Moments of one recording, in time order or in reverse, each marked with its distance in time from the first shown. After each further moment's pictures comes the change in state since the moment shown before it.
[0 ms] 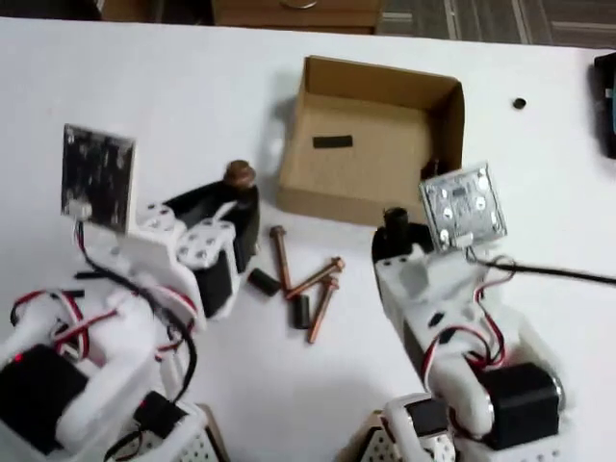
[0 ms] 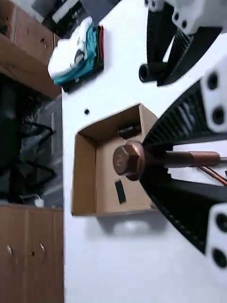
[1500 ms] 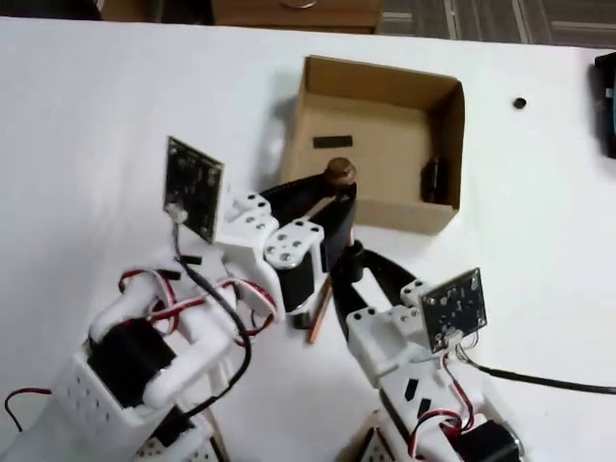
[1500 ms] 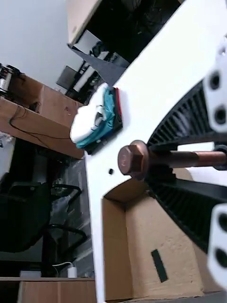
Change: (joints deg) left arm 12.4 2.1 17.9 -28.0 3.4; right arm -13.3 -35.5 34.8 -19.3 -9.1
